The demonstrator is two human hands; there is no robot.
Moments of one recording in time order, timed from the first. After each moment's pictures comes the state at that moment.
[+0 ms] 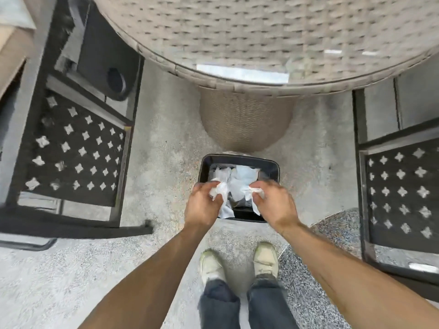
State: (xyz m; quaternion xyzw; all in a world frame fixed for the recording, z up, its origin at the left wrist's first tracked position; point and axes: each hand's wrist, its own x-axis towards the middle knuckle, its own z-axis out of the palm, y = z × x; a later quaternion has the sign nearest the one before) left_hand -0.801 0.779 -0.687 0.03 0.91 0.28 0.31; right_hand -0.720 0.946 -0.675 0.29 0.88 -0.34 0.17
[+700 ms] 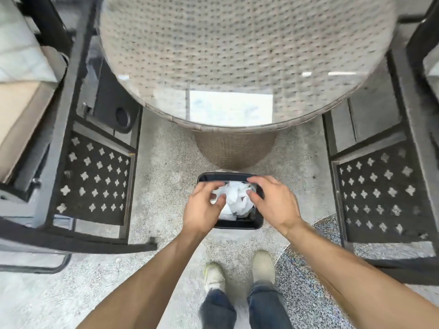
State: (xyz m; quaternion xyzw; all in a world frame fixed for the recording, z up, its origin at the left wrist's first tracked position) left_hand -0.808 0.802 -0.595 0.15 0.89 0.33 0.27; right_hand -0.717 0.974 -0.586 0.27 0.90 -0.32 0.08
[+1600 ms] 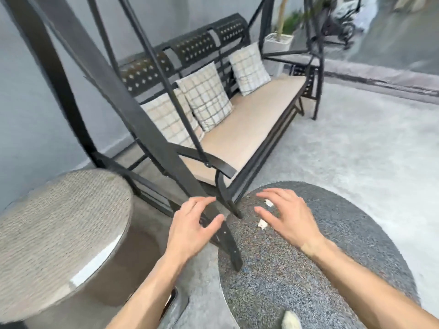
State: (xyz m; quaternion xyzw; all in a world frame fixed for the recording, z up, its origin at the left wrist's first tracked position) left_hand -0.552 0.932 -0.169 0.71 0.61 0.30 0.17; right_hand -0.295 0.945 -0.149 0.58 0.77 -0.14 -0.23
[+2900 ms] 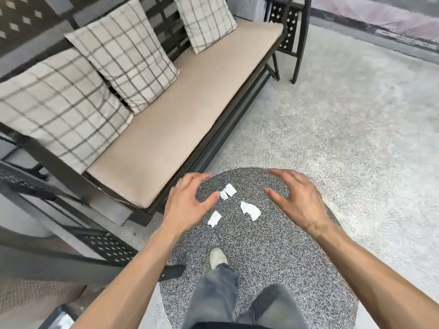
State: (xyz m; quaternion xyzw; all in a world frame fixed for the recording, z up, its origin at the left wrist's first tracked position) left_hand -0.228 1.271 -0.244 0.70 0.63 0.18 0.29; right_hand 0.045 1.260 -0.228 0.68 0.69 -0.23 -0.13
